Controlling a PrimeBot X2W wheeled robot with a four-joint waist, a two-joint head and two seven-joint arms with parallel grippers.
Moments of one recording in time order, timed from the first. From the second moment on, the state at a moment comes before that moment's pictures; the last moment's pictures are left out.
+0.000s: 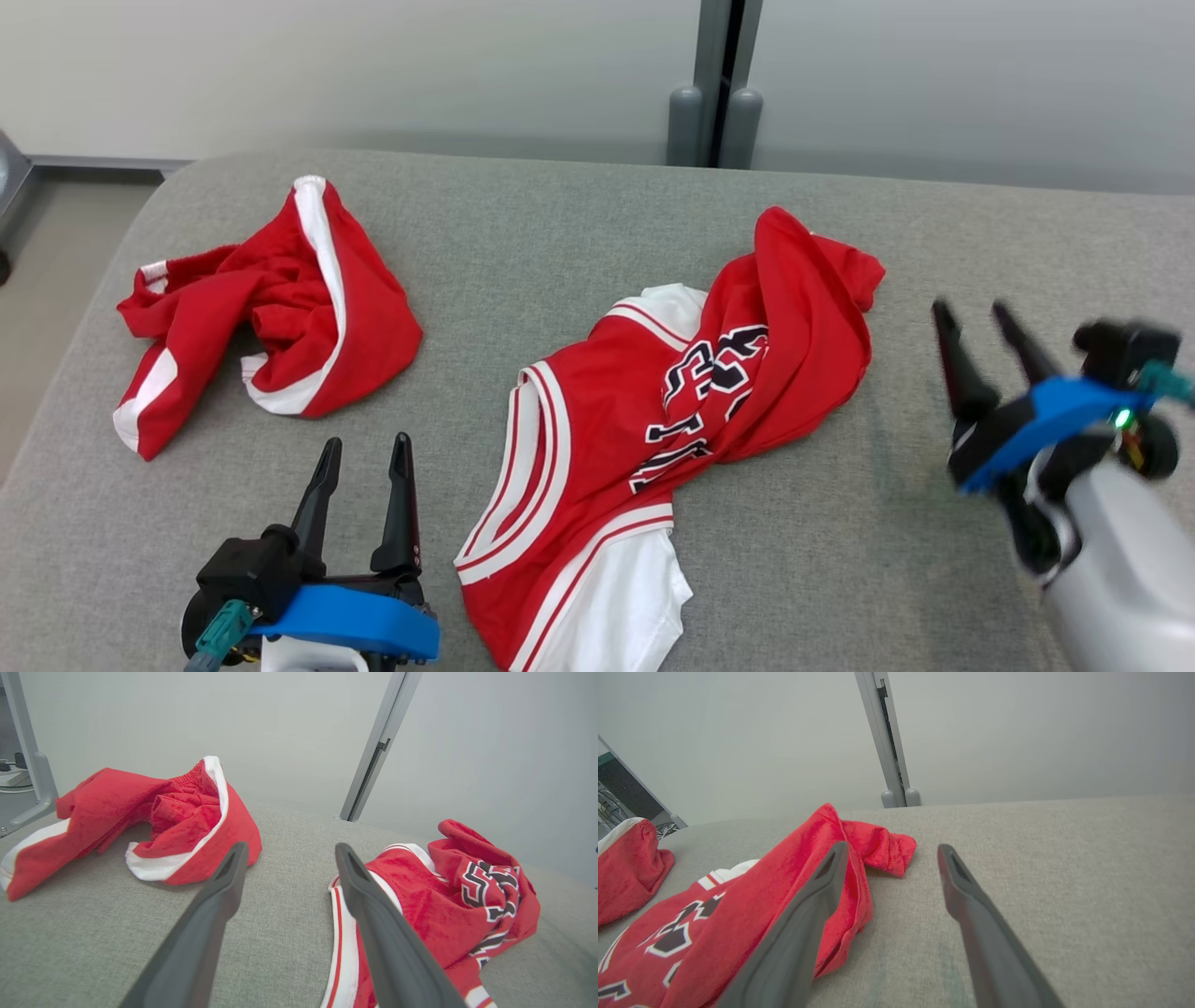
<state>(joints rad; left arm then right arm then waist) -0.07 0.05 -0.12 0.27 -0.31 -0.12 -0.26 -0.59 -0.29 0.22 0.73 0.55 0.13 -0.19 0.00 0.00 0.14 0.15</state>
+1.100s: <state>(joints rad) -0.08 0.05 -0.14 0.28 -0.34 -0.13 -0.26 -0.67 -0.24 0.25 1.01 0.51 0.13 0.01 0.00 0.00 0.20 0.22</state>
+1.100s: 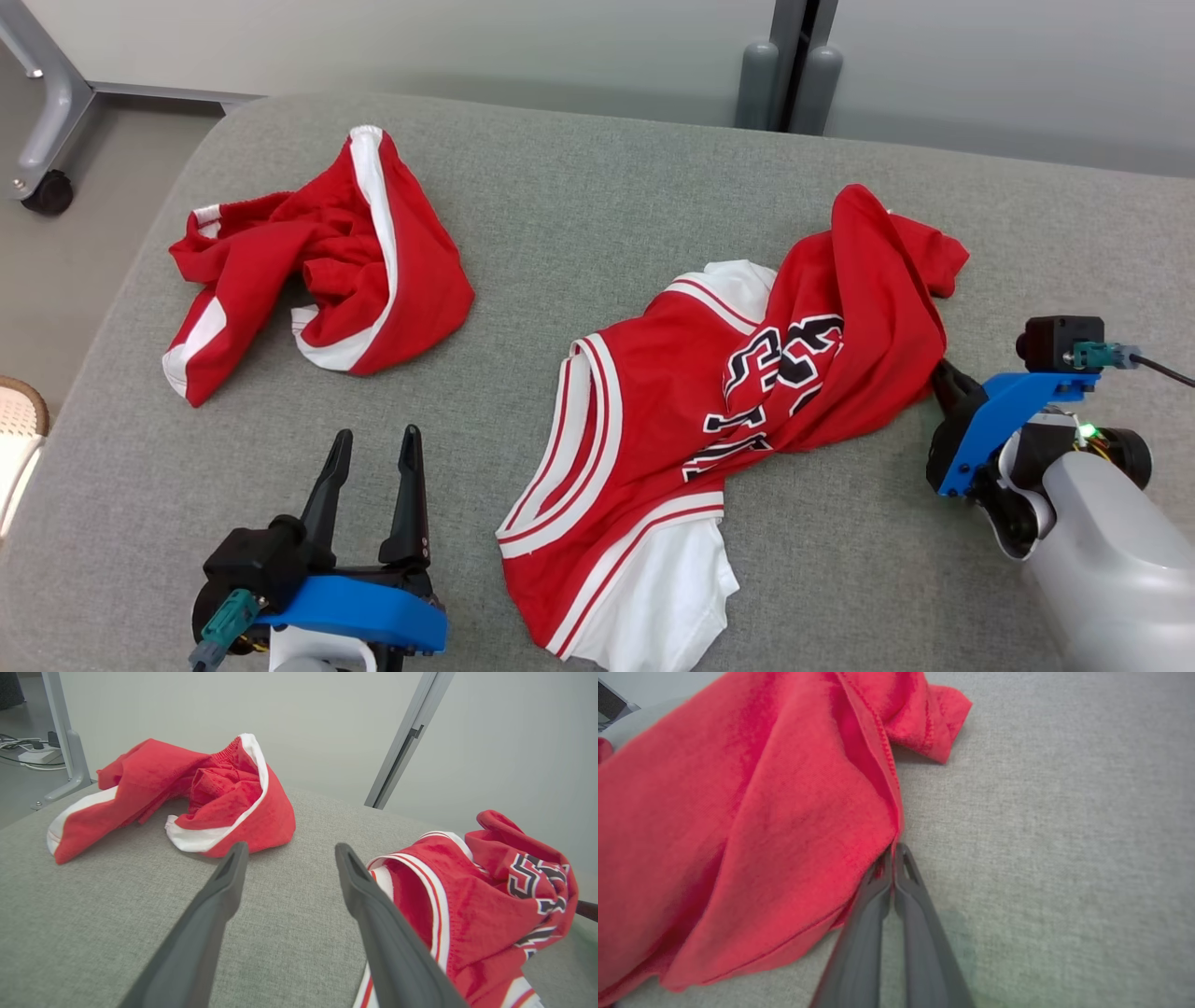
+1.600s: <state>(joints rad) -0.06 0.05 -0.10 0.29 -0.32 -0.13 -0.26 -0.63 -0.29 0.31 0.84 0.57 0.13 0.03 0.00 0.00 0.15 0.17</state>
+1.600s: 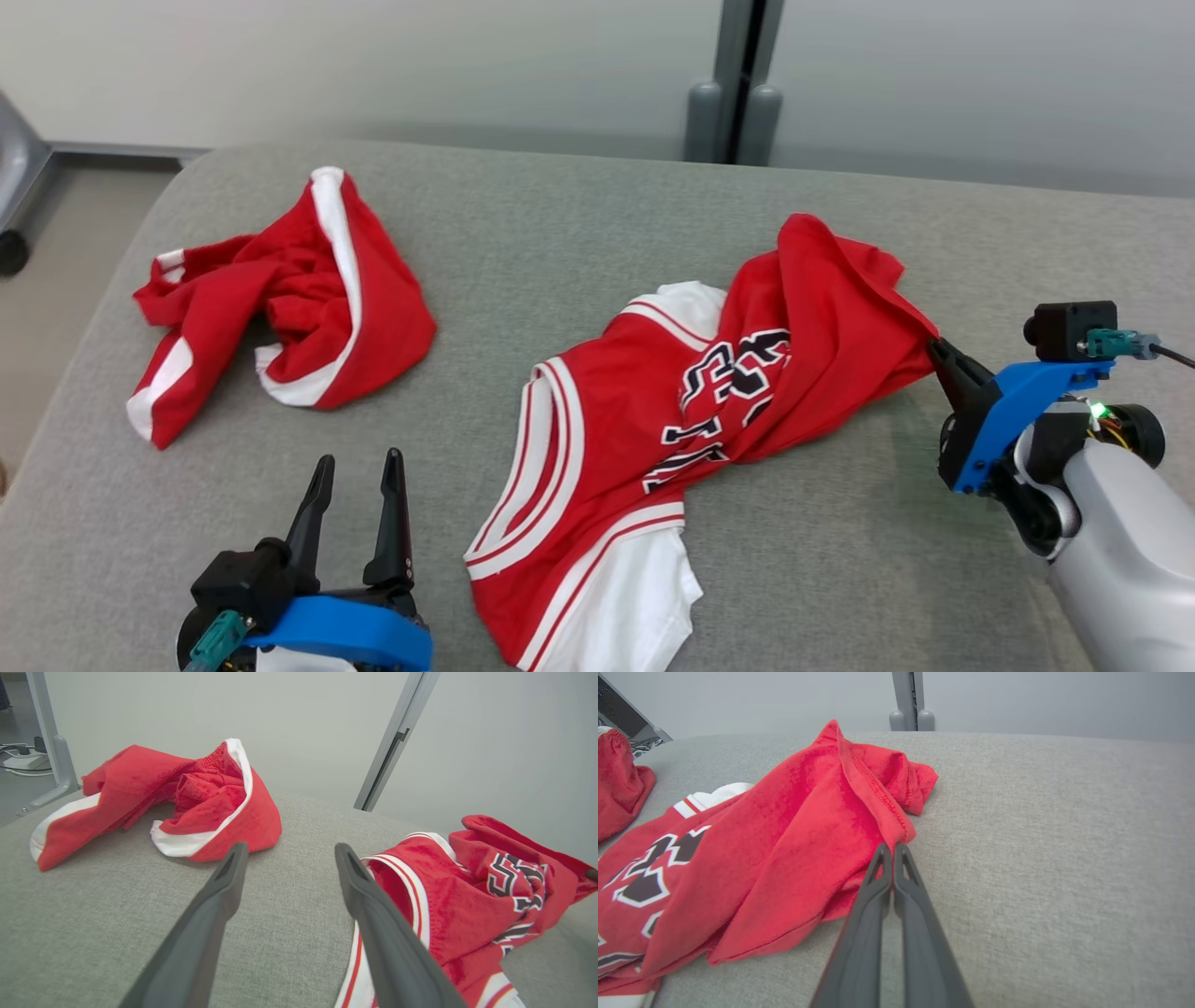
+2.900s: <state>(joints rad) -0.03 0.05 -0.08 0.28 -0.29 -0.13 -0.26 0.00 -0.35 -0.12 -0.23 0.39 0.13 0.94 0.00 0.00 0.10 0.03</state>
